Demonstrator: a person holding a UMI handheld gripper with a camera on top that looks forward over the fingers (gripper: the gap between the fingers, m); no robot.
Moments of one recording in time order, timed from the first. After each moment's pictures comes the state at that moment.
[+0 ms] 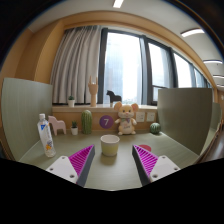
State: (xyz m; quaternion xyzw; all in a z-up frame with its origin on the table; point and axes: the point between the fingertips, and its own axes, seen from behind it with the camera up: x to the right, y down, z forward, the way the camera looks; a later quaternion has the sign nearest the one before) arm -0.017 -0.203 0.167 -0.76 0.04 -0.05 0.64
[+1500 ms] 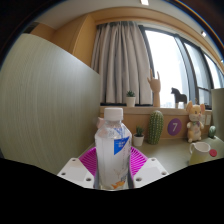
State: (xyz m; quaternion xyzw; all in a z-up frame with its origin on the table) arm -0.342 -0.010 0.115 -0.74 -0.09 0.08 0.67
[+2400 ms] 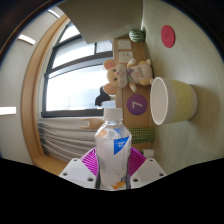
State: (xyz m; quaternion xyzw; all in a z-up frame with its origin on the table) arm -0.114 0.036 0.185 -0.46 0.47 0.55 0.52
